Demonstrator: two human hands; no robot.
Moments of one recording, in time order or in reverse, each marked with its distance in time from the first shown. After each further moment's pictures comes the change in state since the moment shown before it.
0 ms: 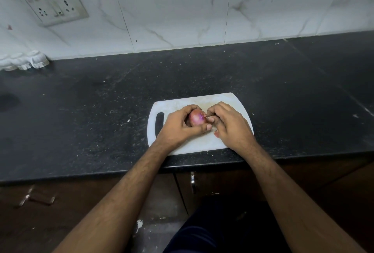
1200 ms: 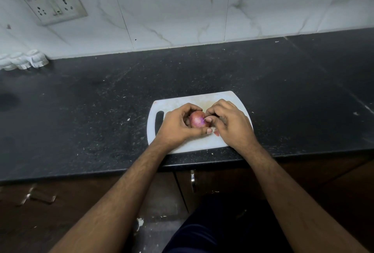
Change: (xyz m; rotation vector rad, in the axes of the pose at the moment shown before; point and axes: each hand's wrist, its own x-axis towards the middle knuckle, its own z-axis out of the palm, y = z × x) left_hand -0.005 0.001 -0.001 0.016 0.024 -0.007; right_hand 0.001 0.001 0.001 0.018 0.068 -0.048
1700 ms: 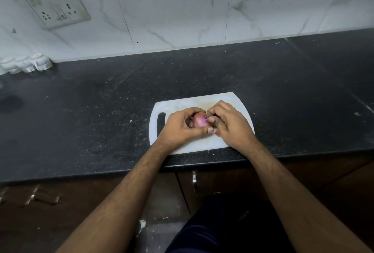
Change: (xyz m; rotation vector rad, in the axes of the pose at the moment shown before) left_hand -0.002 0.008 0.000 -0.045 -0.073 0.006; right_hand 0.001 0.004 0.001 0.044 -0.081 0.026
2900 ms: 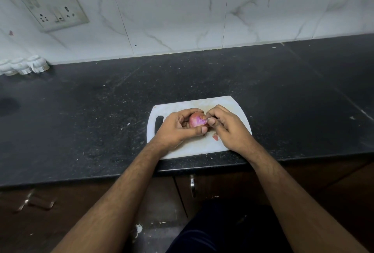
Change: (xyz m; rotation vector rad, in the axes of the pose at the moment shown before) left_hand 0.005 -0.005 -0.006 -0.334 -0.071 -0.099; right_hand 0.001 0.003 -0.002 0.285 -0.068 0.032
